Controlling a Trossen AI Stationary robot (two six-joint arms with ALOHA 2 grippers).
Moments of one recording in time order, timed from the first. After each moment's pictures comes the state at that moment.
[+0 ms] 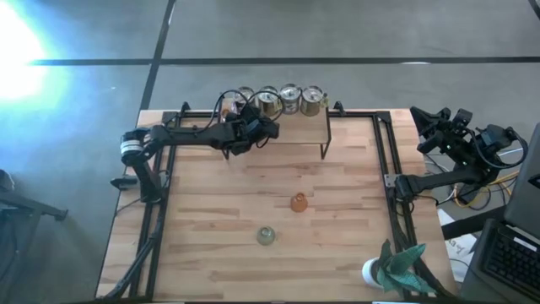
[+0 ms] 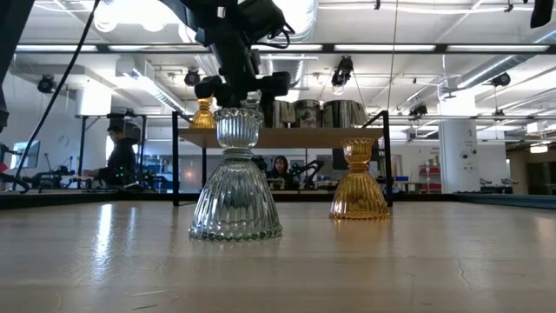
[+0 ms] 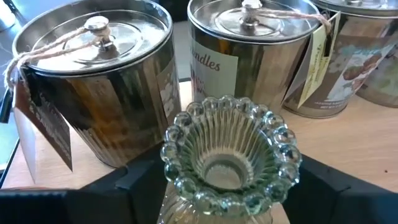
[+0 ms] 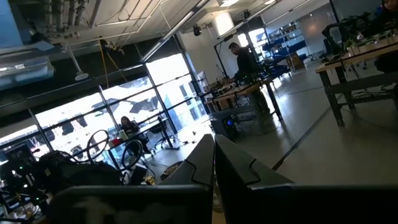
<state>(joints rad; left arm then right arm) 0.26 1.72 1.36 -0.42 -0.87 -0.73 0.19 0.09 0.78 -0.36 0.89 0.18</state>
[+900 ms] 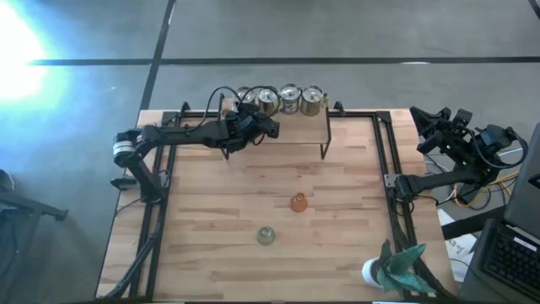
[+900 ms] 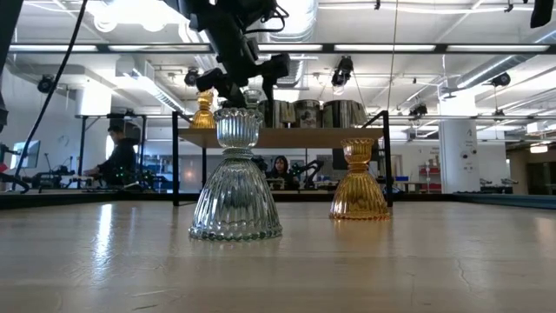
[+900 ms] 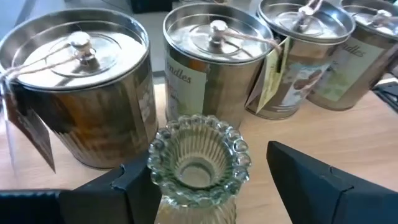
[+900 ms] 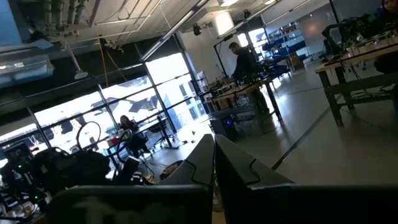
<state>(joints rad) 0.26 1.65 1.37 -0.40 -0.76 -0.73 0.19 0.09 0.78 -0.37 0.89 0.17</state>
